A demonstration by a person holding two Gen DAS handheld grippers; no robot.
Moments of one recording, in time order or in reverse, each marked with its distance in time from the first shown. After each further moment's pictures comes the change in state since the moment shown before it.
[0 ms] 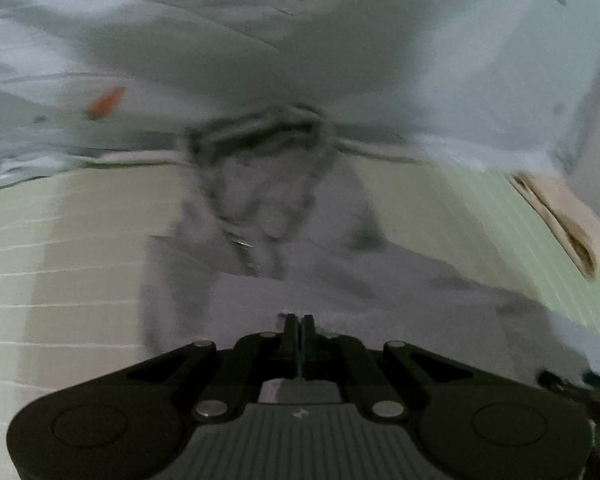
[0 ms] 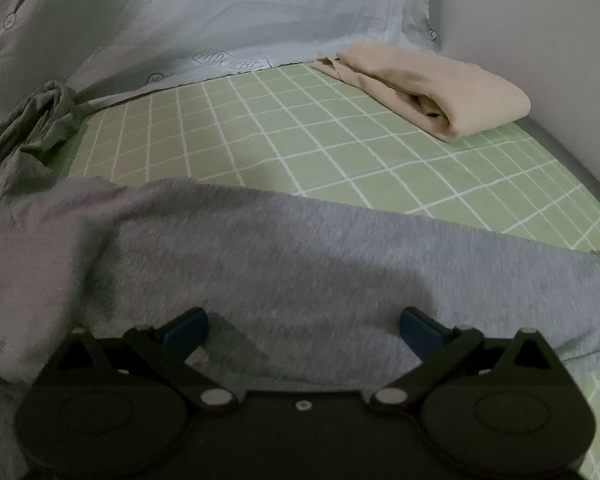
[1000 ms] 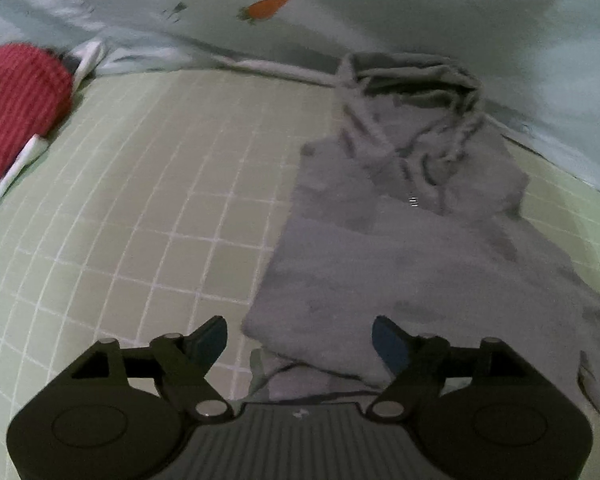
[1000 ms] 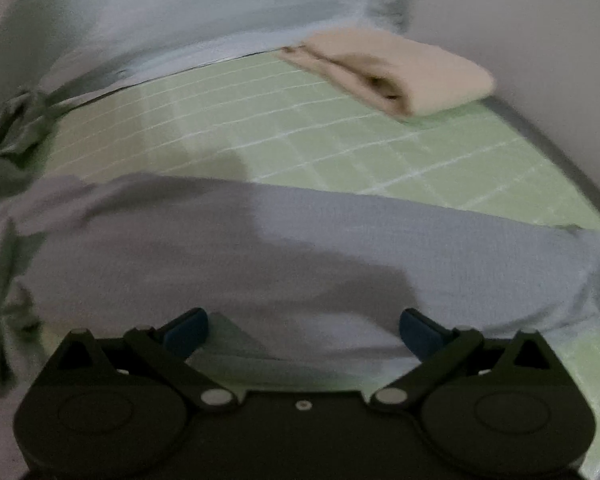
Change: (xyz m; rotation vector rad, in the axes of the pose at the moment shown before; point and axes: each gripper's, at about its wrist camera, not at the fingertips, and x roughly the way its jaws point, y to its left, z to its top) left arm 0.016 0.060 -0.048 -0.188 0.131 0.164; right arm -0.009 -0.024 -0.003 0.058 0.032 -0.097
